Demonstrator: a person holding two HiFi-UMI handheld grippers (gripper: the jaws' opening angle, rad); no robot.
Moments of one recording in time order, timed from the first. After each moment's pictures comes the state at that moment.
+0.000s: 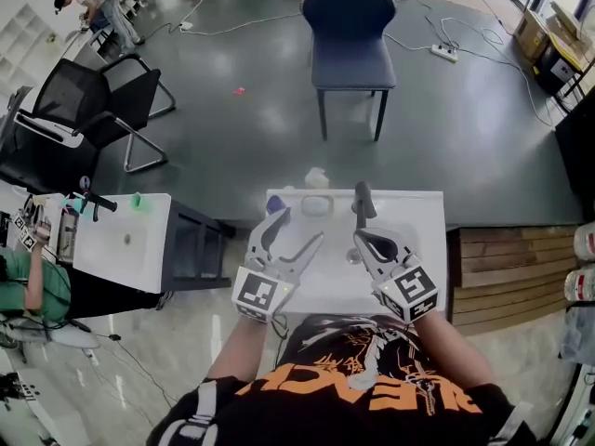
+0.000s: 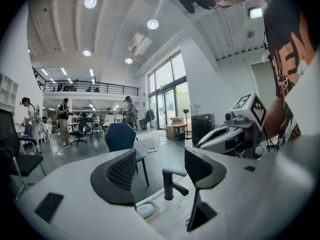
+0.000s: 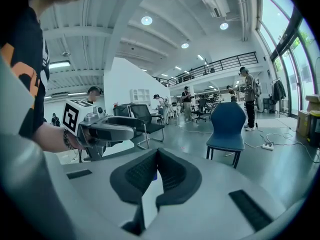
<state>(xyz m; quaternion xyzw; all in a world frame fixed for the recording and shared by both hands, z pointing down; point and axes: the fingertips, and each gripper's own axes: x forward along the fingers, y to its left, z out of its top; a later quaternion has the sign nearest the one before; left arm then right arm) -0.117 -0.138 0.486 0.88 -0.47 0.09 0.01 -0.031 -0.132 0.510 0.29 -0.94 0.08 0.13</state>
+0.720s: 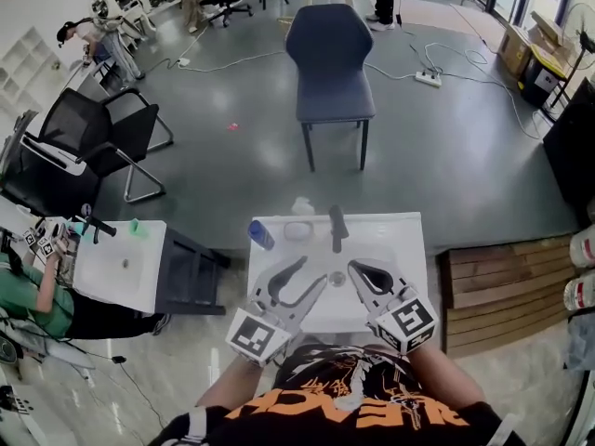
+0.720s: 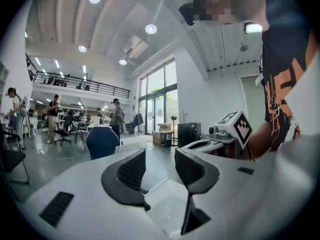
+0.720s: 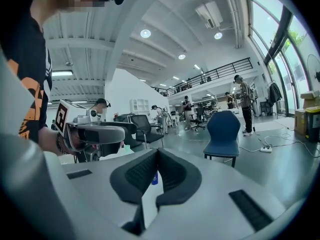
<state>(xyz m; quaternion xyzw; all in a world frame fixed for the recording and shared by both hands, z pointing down) -0.016 -0.074 0.429 0.91 -0.41 0.04 0.02 0.036 -0.092 0.468 0.30 -0.95 0.08 0.06</state>
